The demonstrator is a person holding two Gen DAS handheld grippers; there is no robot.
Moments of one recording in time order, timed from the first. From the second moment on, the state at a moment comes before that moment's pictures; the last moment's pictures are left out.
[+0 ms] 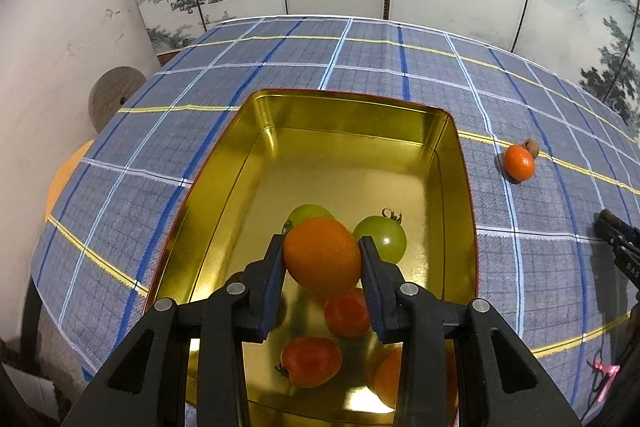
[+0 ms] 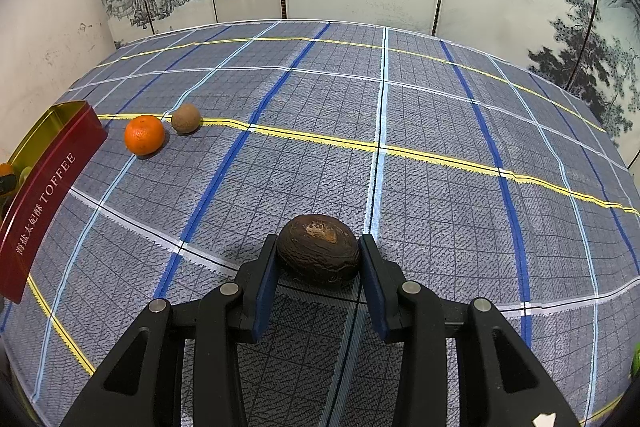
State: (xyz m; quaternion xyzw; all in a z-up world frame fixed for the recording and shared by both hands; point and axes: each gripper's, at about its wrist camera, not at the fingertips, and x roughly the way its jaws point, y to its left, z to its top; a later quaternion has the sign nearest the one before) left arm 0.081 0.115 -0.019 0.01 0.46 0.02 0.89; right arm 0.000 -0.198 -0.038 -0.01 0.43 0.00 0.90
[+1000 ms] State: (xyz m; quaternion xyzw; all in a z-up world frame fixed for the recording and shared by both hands) left arm 0.085 0.125 -0.038 0.00 0.47 0.03 0.88; right arm 0.000 -0.195 -0.038 -0.01 0.43 0.00 0.90
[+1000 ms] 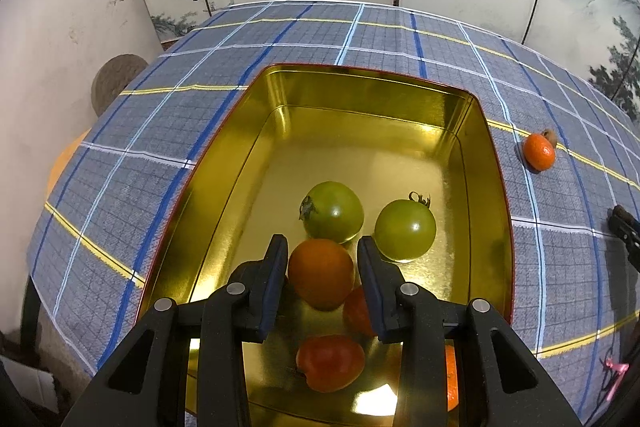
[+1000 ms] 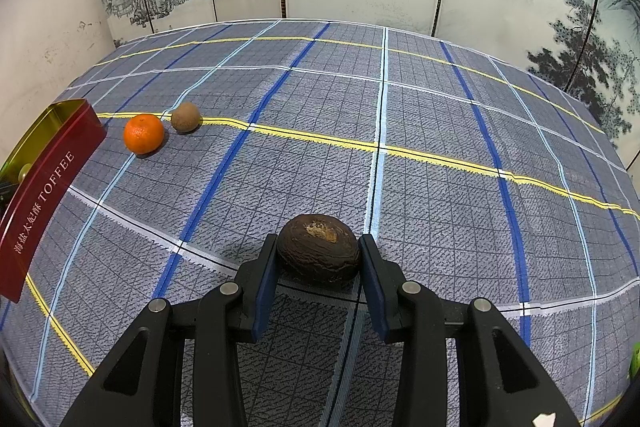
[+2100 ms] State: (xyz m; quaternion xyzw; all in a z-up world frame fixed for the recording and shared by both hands) left arm 0.078 0.126 -0.019 0.01 0.45 0.04 0.89; right arm 0.001 -0.200 -0.038 -0.01 0.44 0.00 0.90
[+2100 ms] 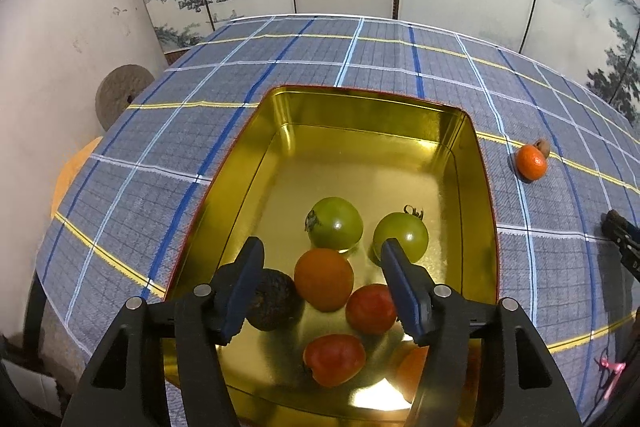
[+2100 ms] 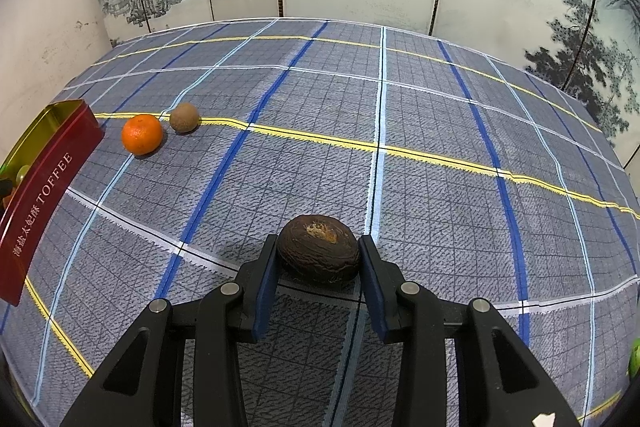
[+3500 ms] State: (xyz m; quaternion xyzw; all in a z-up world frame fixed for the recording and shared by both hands) left arm 0.038 0.191 0.015 -0.04 0.41 0.10 0.90; right arm -0.012 0.042 0.018 -0.09 0.40 0.28 0.87
